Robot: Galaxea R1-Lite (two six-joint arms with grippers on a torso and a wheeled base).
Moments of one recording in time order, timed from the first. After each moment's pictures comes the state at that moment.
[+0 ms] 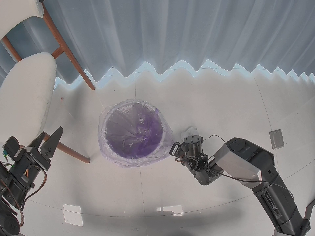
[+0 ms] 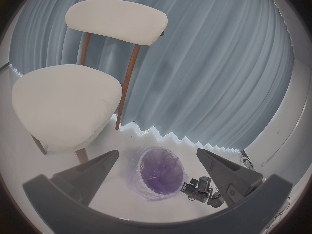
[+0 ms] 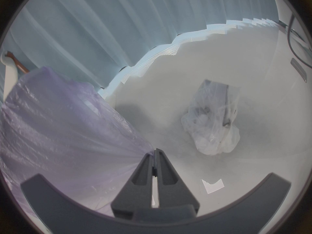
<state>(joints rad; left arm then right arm) -0.20 1.31 -0.02 -1.43 -0.01 -0.38 0.39 2.79 -1.57 -0.89 -0.23 0.59</state>
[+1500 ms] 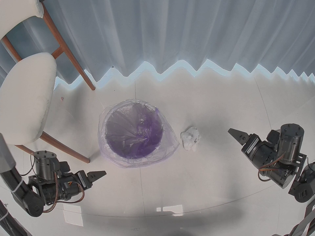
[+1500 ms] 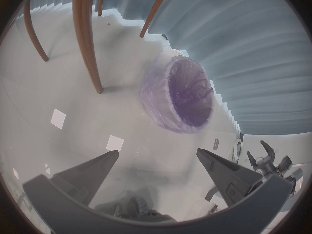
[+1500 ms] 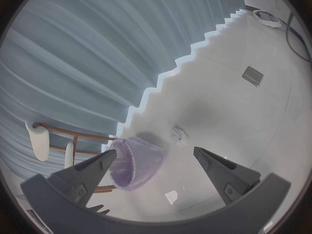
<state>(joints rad) -0.21 1.81 -0.16 -1.07 -0.24 -0.69 0.37 1.62 -0.38 -0.95 -0.25 0.86</state>
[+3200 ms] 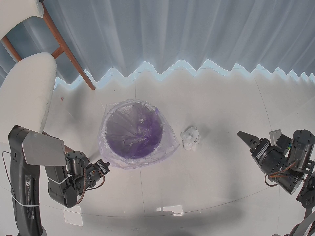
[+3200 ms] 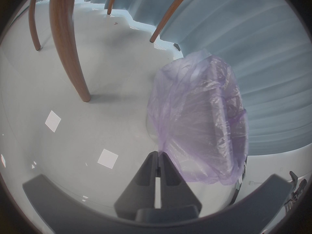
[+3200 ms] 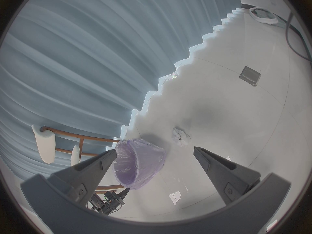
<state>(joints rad) -0.21 2.40 -0.47 -1.51 -0.10 -0.79 0.38 1.52 -0.28 -0.99 -0.25 0.88</state>
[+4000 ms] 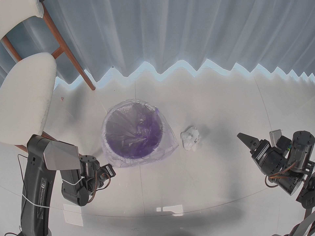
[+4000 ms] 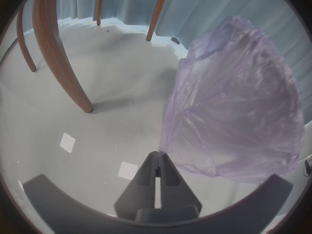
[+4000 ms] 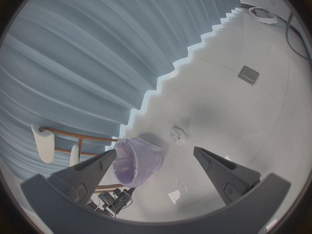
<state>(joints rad) -0.22 2.59 -0.67 -1.47 0.03 -0.59 0.37 1.52 -0.27 -0.98 -0.25 0.89</state>
